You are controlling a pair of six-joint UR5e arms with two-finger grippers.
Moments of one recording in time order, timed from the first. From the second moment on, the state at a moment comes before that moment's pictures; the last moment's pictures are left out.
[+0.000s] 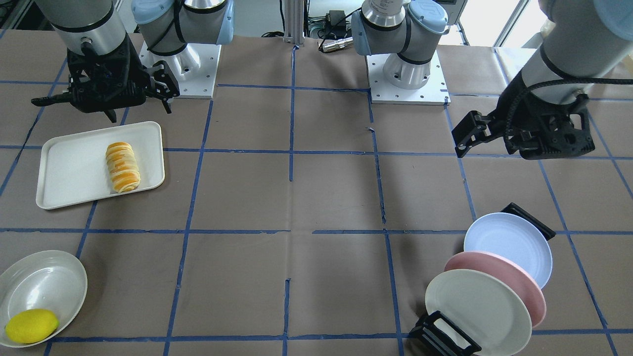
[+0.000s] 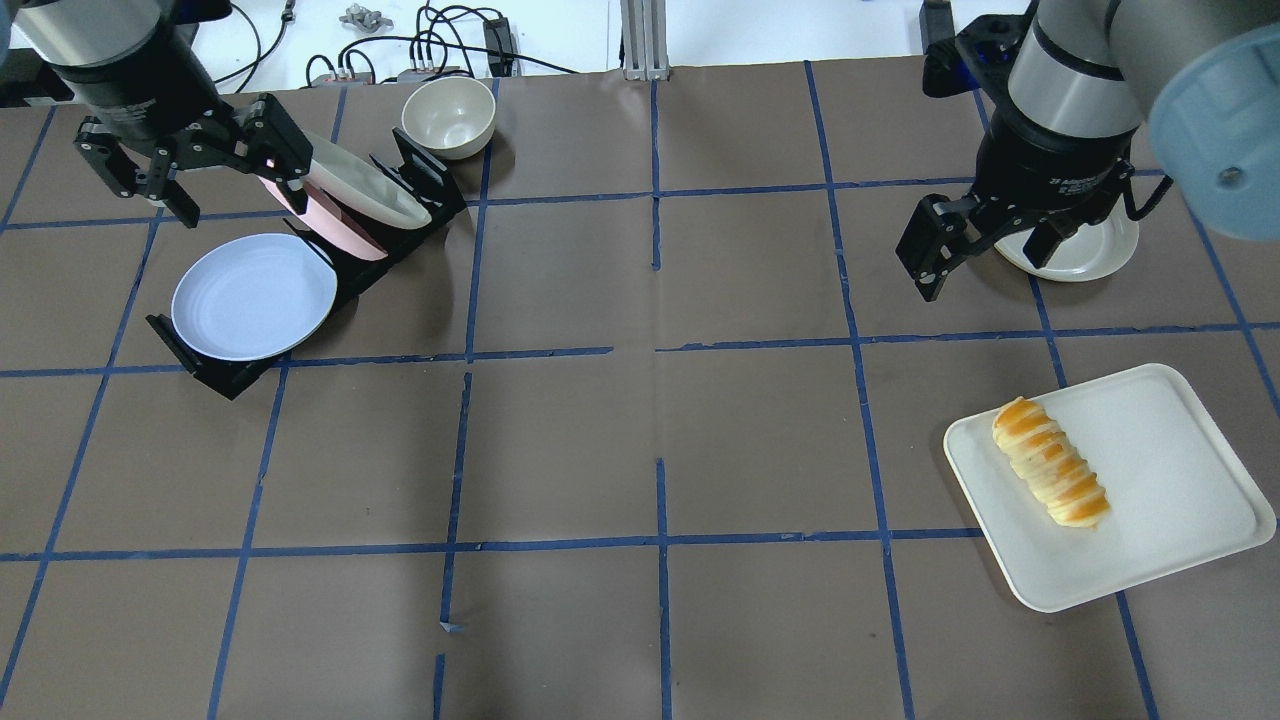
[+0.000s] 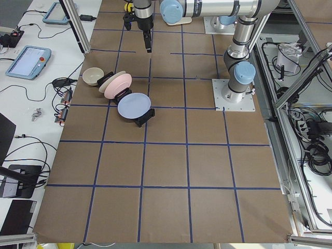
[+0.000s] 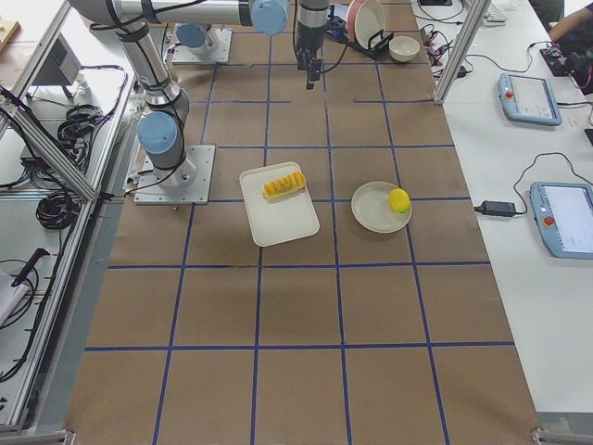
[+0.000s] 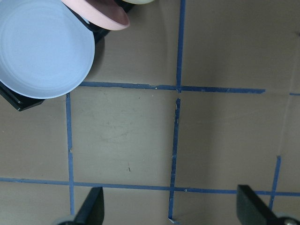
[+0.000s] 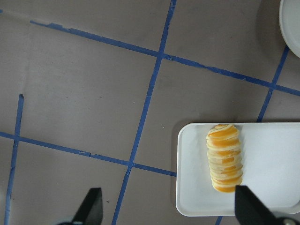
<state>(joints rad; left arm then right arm) -1.37 -1.69 -1.43 -1.66 1.59 0.12 1.55 -1.62 1.63 -1.52 -1.61 -0.29</state>
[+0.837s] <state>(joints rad) -1.06 -1.94 -1.40 -1.47 1.58 0.57 1.55 -1.62 1.64 -1.52 -1.61 -0.29</state>
